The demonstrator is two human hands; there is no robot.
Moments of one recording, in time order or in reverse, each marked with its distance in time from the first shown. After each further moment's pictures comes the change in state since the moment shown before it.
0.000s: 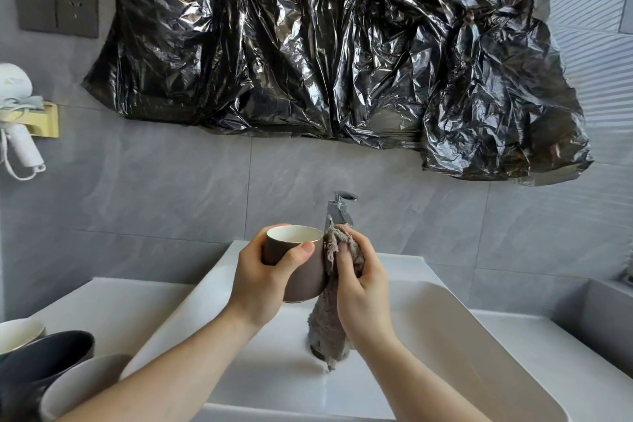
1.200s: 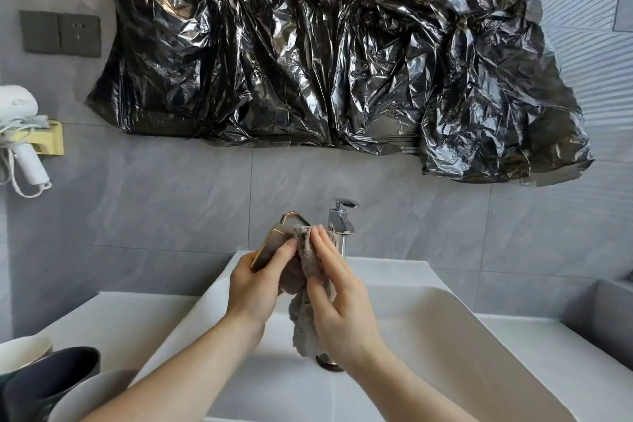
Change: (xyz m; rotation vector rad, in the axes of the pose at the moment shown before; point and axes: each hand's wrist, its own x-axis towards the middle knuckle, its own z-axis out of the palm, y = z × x) left_hand 0.010 -0.007 -0.004 -0.096 0.093 -0.274; right_hand -0.013 -0.007 0.008 -0.254 -0.291 -0.221
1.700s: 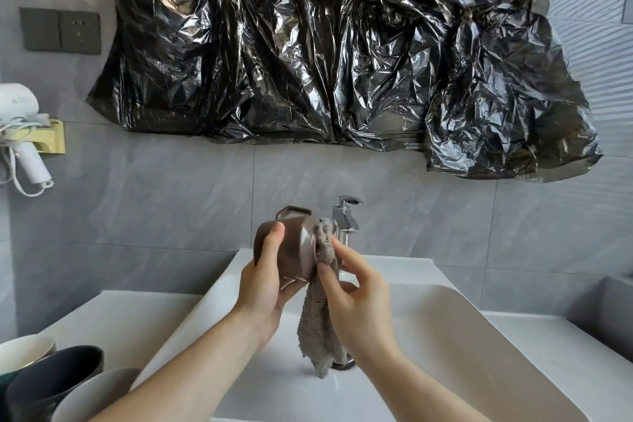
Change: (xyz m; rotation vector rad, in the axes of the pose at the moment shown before) left_hand -0.002 0.009 0.007 -0.226 -0.035 -0.154; right_hand 0.004 0.002 -0.001 0.197 0.207 0.147
